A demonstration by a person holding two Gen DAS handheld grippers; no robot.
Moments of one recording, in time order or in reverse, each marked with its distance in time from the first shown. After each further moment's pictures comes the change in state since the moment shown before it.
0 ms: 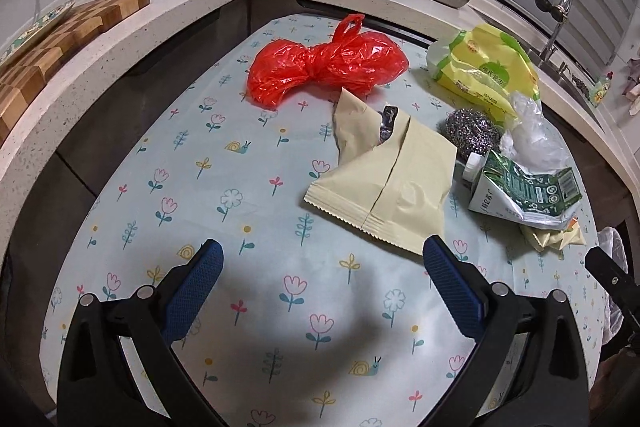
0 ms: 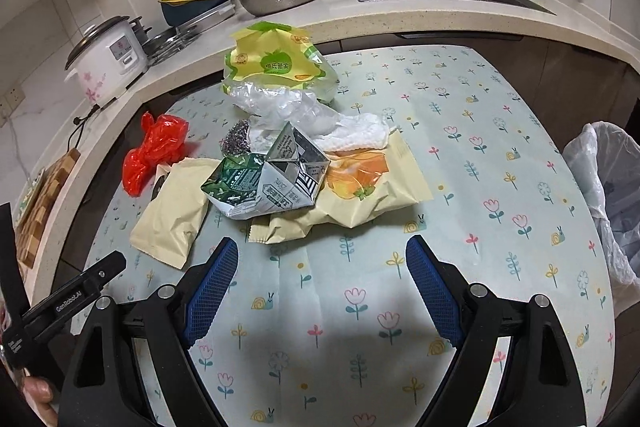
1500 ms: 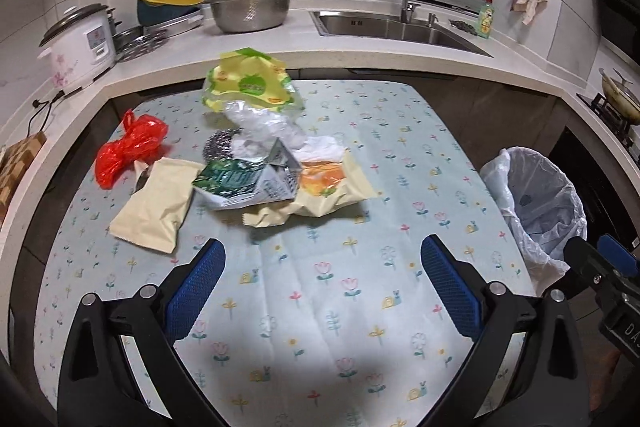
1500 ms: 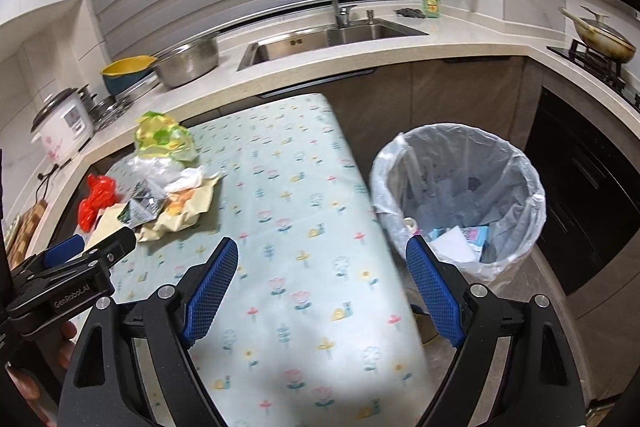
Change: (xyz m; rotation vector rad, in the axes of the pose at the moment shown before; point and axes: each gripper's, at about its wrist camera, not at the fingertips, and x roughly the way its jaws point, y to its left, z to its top) left arm -0.087 -0.224 -0.067 0.368 -0.125 -0.133; right arm -0.145 -0.157 -0.040 0.101 -0.173 -0.172
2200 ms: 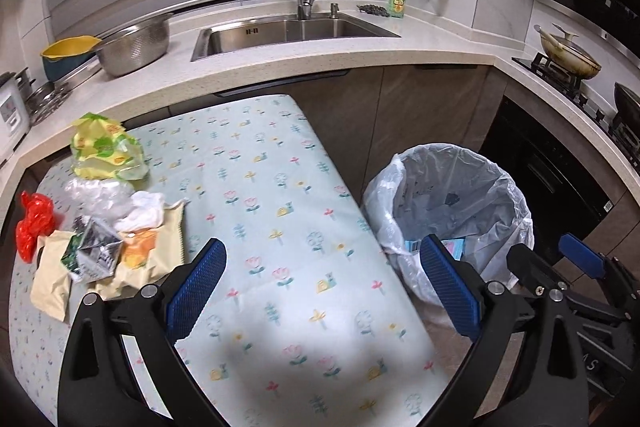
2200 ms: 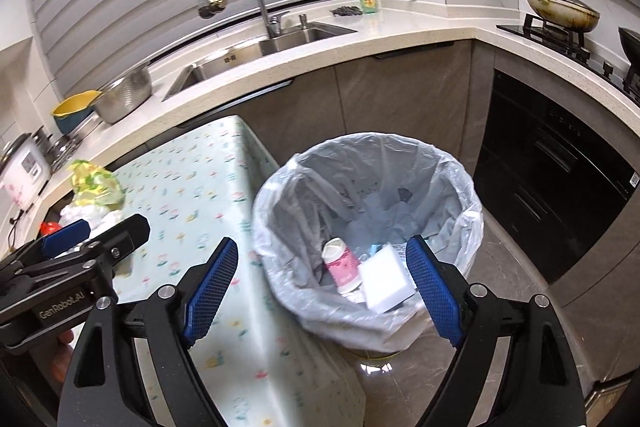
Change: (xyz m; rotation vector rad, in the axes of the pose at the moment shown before) left arm 0.036 -0.162 0.036 0.195 -0.009 -0.176; right arm 0.022 -0.122 0.026 0.131 -0.025 -0.105
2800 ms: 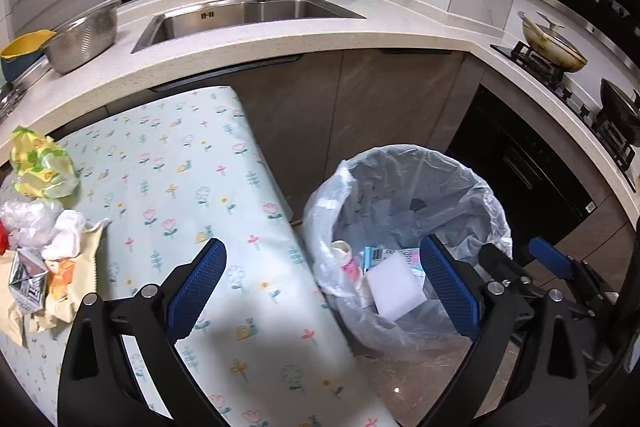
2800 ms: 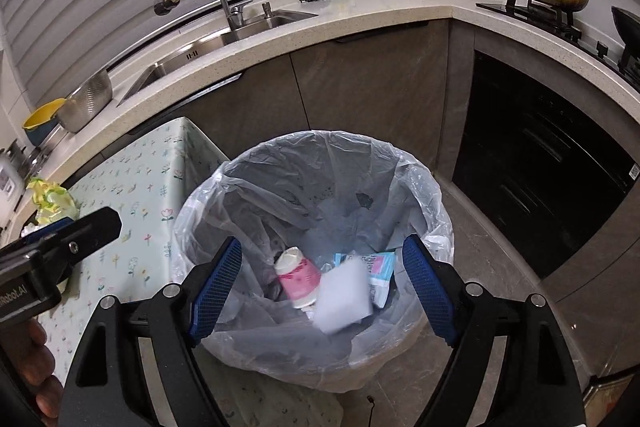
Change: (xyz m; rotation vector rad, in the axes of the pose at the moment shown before) left arm 0.060 -0.049 0.028 0.014 0.065 -0.112; right arm 0.059 -0.064 0.022 0.052 0.036 -0.054
